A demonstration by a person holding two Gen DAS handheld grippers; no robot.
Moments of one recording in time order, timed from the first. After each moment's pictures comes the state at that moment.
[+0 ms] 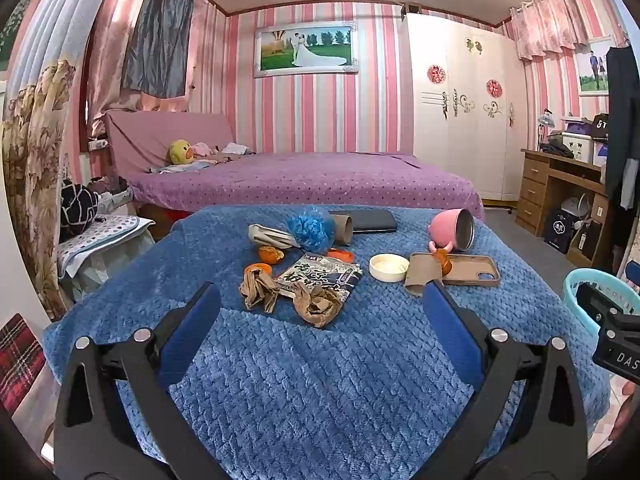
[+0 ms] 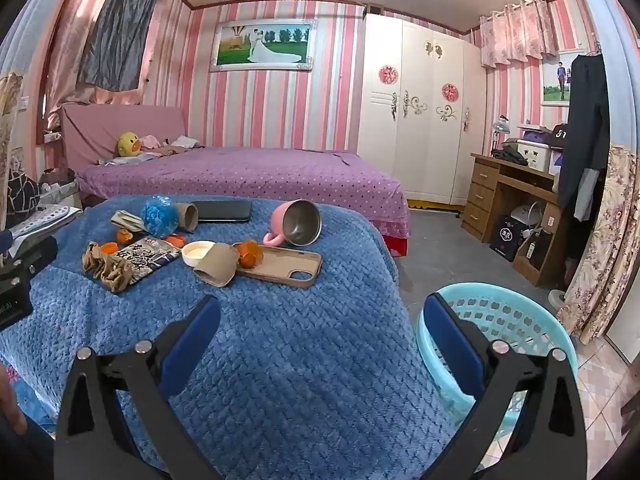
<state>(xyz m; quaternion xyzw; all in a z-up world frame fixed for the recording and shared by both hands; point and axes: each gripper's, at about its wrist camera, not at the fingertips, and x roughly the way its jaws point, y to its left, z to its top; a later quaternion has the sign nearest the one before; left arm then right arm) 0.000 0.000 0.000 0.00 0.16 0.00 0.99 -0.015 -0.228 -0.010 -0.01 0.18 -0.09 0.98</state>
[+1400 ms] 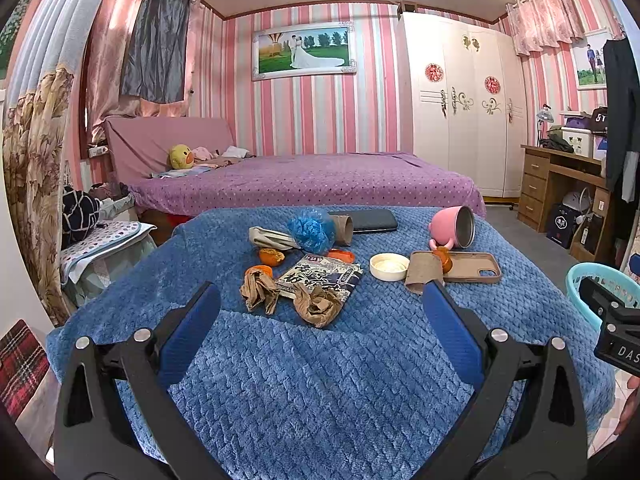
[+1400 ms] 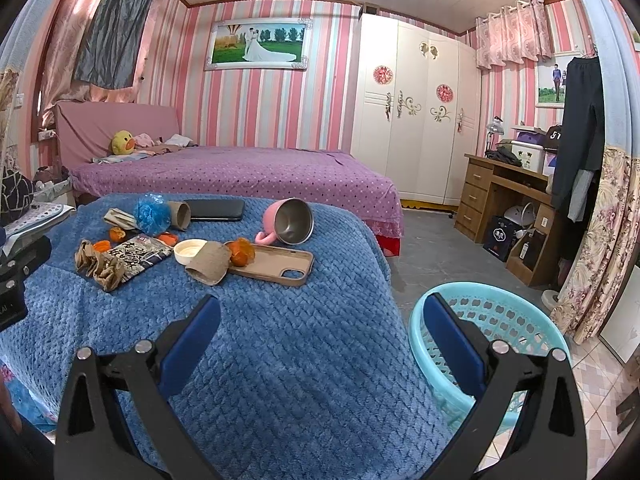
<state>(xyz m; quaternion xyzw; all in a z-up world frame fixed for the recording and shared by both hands) -0.001 -0.003 0.000 0.02 0.16 0.00 0.99 -0.017 -0.233 -0.009 -0.02 0.18 -0.10 0.98</state>
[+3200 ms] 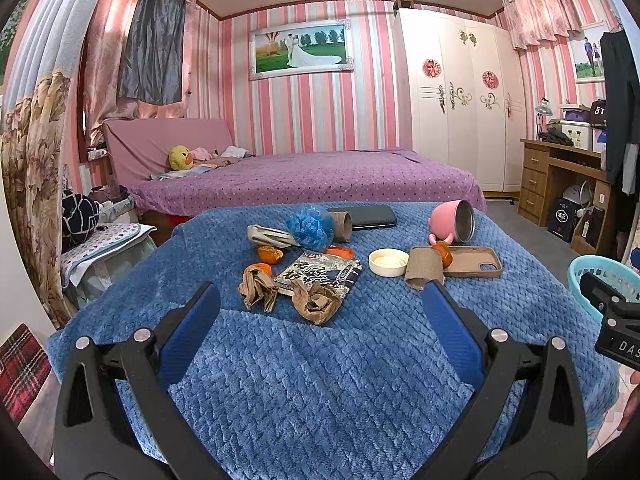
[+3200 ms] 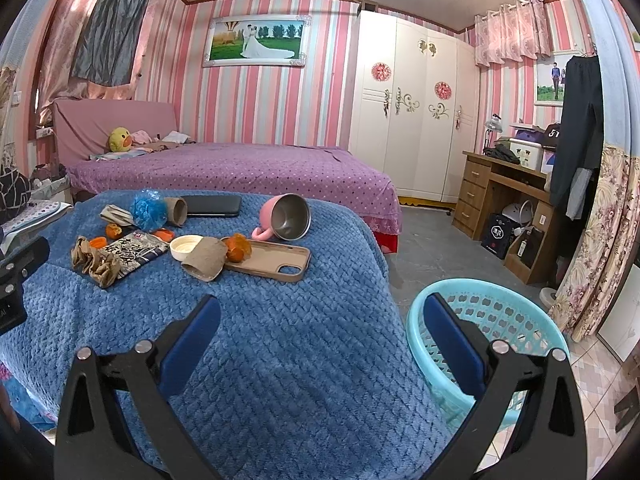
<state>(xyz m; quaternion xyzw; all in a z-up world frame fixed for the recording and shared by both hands) -0.003 0.000 -0.001 0.03 0.16 0.00 0.99 -0.015 -0.235 -0.018 -0.02 0.18 -0.10 0.98</state>
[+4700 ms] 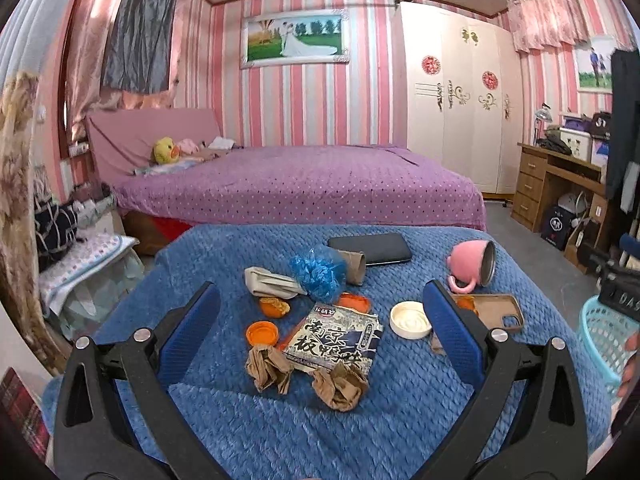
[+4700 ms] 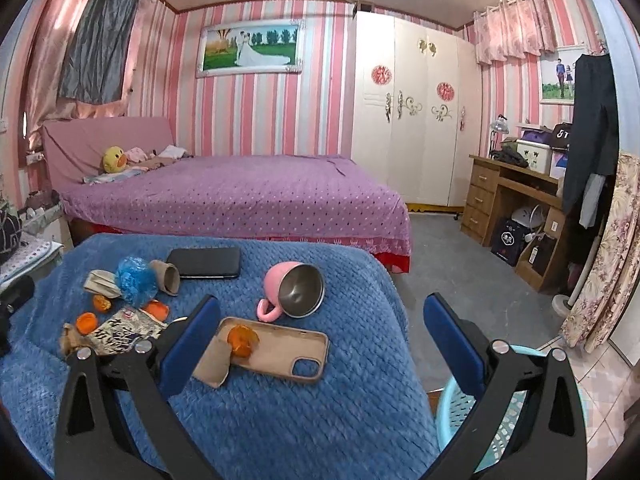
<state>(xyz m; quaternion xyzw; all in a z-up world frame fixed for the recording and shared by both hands) 0.103 0.034 0.048 0.01 0.19 -0.02 0.98 0.098 -0.231 0.045 0.00 0.19 -0.10 0.98</state>
